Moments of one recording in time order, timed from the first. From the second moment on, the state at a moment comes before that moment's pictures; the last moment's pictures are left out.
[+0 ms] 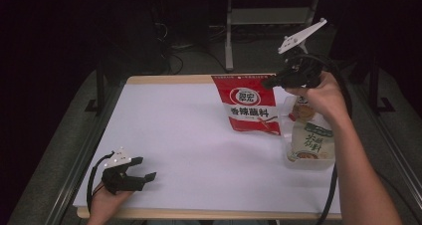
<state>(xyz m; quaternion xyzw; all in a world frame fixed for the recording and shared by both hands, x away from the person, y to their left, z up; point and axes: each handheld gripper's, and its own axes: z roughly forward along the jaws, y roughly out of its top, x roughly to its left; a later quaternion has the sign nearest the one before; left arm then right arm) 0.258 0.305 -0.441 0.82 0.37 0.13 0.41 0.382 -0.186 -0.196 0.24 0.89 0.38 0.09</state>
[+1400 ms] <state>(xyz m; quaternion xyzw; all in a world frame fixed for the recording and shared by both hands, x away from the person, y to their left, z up) 0.261 0.306 -0.444 0.82 0.37 0.13 0.41 0.379 -0.277 -0.185 0.31 0.87 0.37 0.12</state>
